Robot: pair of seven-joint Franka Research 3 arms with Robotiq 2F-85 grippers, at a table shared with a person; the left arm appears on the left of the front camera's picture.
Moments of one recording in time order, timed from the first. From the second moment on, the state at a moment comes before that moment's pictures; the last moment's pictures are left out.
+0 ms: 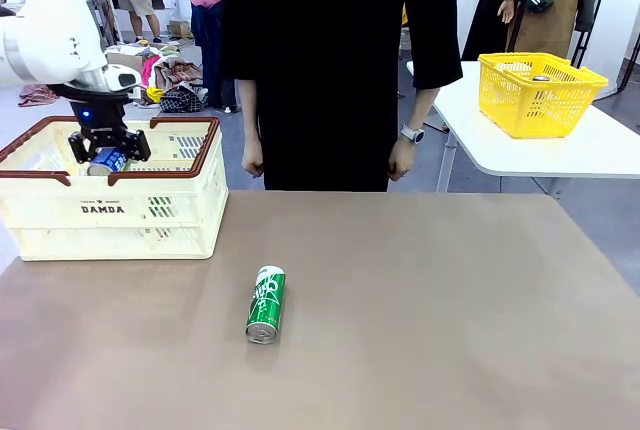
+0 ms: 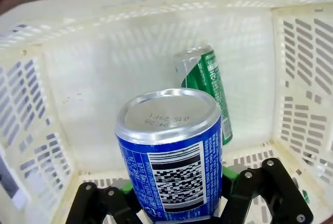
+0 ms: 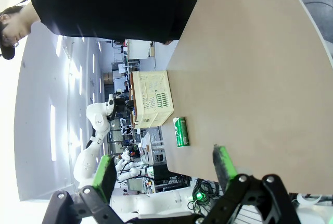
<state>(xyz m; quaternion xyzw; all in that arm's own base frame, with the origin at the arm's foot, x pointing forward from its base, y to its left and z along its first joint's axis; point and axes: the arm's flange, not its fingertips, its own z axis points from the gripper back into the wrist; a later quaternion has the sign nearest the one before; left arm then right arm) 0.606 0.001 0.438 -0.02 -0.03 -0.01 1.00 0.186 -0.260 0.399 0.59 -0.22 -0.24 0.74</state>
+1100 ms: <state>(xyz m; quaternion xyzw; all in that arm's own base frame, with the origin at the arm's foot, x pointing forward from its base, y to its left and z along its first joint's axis) 0.633 -0.006 0.406 0.02 0.01 0.02 1.00 0.186 -0.260 0.399 0.59 -0.22 -0.24 0.74</state>
